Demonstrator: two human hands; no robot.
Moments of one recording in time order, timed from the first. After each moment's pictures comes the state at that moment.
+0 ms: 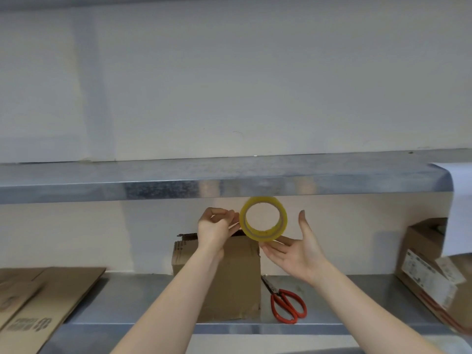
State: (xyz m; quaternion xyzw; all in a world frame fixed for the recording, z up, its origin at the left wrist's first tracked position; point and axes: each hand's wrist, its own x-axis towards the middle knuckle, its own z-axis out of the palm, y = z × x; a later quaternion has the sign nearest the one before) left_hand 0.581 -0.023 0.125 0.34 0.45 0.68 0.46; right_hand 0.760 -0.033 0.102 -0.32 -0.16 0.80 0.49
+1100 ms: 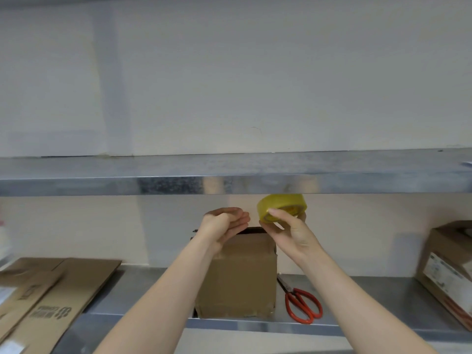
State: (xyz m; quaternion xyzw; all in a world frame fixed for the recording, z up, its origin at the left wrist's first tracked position) left_hand 0.541 -0.031 0.139 0.35 0.45 0.59 0.57; right_hand 0.700 -0.021 0.123 -0.20 -0.24 0.71 0.63
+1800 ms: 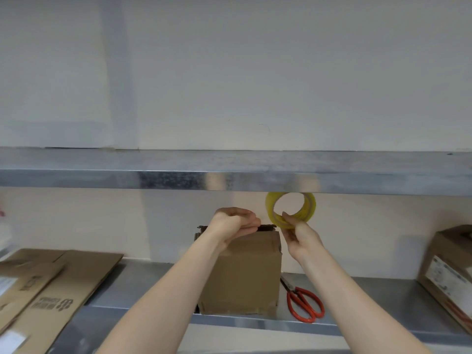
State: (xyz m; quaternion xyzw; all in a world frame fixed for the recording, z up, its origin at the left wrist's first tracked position) left_hand 0.540 -0.030 0.135 0.41 0.48 0.53 0.57; right_hand 0.702 0.000 0.105 -0.40 -0.15 0.64 0.64
